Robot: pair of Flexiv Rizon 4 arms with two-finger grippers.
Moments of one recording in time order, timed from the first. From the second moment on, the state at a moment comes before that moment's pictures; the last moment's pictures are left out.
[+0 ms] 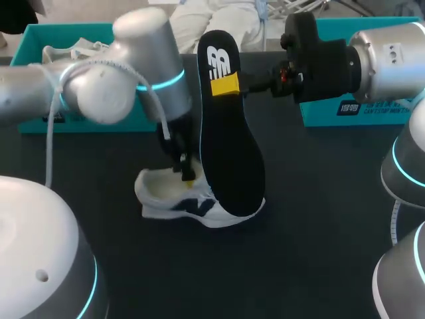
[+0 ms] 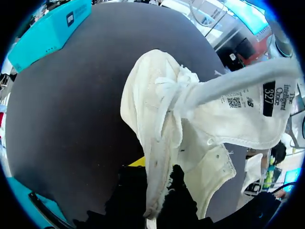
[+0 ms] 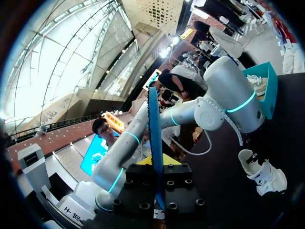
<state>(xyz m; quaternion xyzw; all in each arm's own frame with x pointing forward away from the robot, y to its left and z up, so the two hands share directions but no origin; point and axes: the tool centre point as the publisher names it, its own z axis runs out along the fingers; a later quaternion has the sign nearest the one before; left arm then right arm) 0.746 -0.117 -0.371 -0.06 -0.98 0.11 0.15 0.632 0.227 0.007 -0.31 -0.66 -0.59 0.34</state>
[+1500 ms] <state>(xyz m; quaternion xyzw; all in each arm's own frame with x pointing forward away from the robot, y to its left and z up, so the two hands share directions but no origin) 0.777 -0.142 -0.334 -0.58 -0.74 -0.02 0.34 0.632 0.227 0.007 -0.31 -0.66 -0.59 0.34</state>
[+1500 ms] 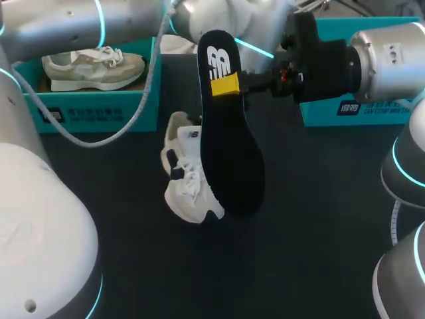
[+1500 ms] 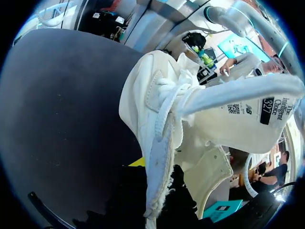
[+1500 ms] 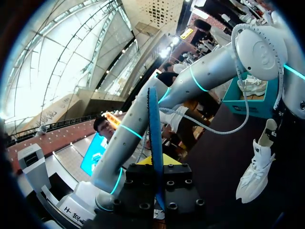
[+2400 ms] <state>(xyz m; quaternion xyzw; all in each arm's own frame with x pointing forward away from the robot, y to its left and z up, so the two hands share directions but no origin) 0.752 -0.179 -0.369 -0.67 -0.71 -0.05 0.20 0.632 0.227 0.007 -0.31 -0.66 -0.59 0.34</state>
